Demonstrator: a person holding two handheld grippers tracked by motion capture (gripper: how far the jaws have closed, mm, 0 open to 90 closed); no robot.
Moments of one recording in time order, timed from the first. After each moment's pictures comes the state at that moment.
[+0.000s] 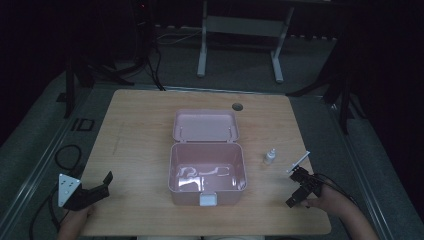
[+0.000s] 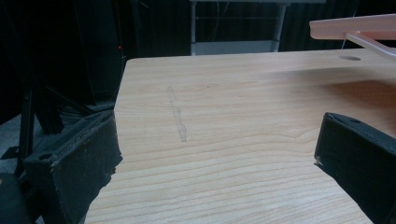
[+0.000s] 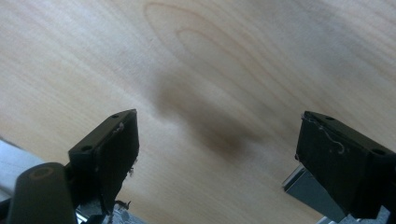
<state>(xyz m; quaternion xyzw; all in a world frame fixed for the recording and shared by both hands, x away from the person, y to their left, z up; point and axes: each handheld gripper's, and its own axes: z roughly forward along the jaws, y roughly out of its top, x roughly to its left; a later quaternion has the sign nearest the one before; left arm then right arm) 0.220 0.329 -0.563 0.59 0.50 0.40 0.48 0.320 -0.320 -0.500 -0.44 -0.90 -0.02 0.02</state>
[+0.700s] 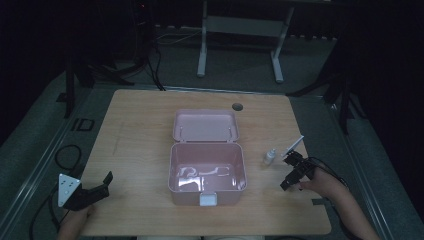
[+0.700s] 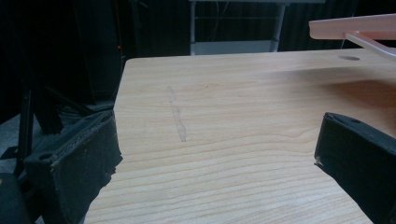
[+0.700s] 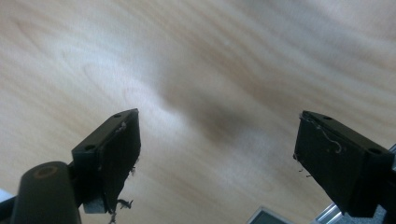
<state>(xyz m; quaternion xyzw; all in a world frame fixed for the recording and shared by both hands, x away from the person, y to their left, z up) 0.220 0.329 -0.563 0.59 0.50 0.40 0.48 0.365 -0.304 -0.488 -0.45 -0.89 -0.02 0.01</state>
